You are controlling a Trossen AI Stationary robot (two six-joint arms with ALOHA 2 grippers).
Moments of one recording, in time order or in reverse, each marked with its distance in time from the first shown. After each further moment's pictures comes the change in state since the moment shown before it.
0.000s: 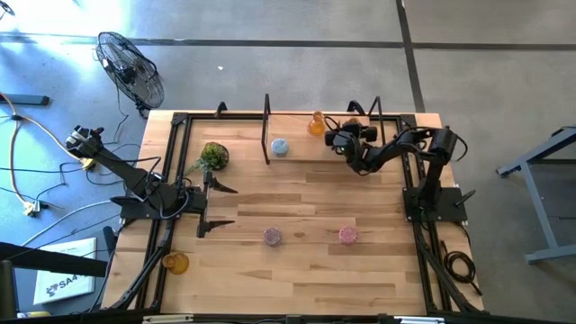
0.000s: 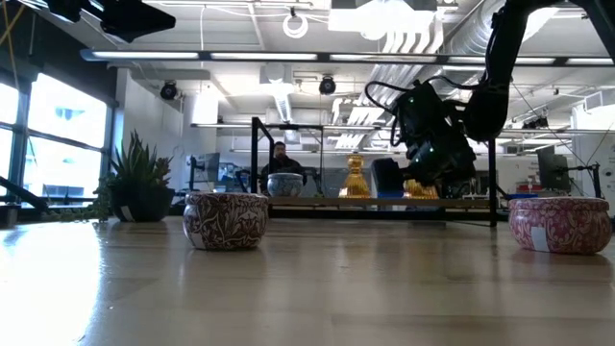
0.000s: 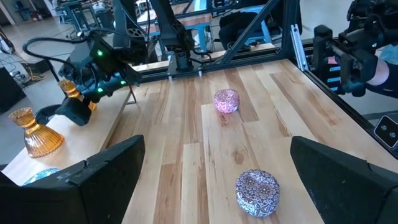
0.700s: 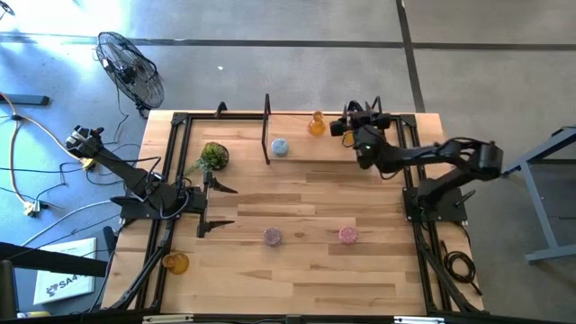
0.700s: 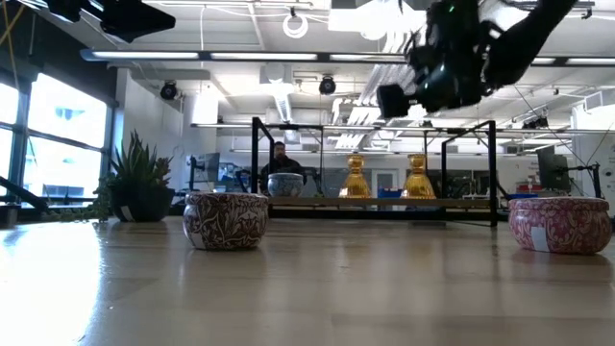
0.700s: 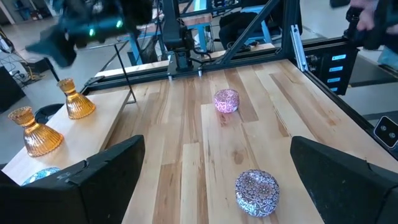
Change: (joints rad) left arm 0.000 0.000 0.000 0.000 0.000 -0.004; right arm 0.122 -0.414 0.000 0.068 0.113 -0.461
